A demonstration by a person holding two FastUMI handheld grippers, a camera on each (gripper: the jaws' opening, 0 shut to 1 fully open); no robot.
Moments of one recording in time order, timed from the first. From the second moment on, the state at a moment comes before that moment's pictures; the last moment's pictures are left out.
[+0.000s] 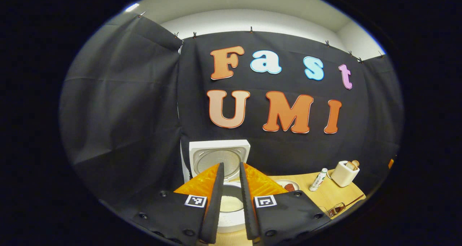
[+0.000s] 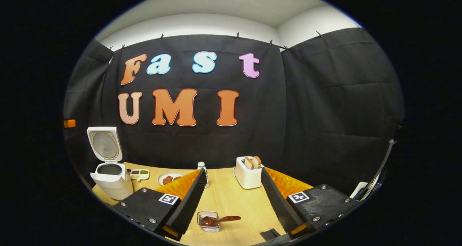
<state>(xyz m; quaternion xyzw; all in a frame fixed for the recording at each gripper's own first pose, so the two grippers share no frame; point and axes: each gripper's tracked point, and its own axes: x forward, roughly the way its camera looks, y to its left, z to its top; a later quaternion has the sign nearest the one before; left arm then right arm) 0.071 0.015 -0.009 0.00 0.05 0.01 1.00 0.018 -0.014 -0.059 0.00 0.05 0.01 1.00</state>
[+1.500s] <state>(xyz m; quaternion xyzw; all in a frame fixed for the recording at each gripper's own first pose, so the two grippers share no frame) 0.004 0.061 0.009 0.02 0.03 0.08 1.00 0.053 0.011 -0.293 0.27 0.24 -0.03 0.93</state>
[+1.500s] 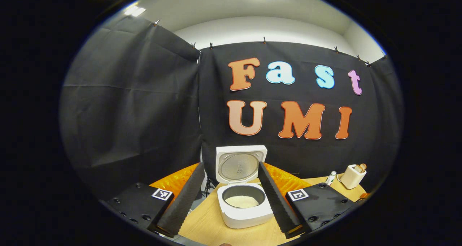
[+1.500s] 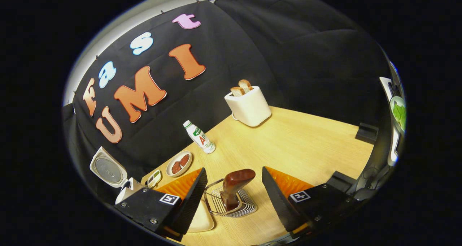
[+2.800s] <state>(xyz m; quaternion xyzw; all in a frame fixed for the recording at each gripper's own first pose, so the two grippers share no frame) 0.007 0.104 -0.013 0.02 0.06 0.11 0.99 0.045 0.036 -0.230 0.16 0.26 -0.05 0.95</state>
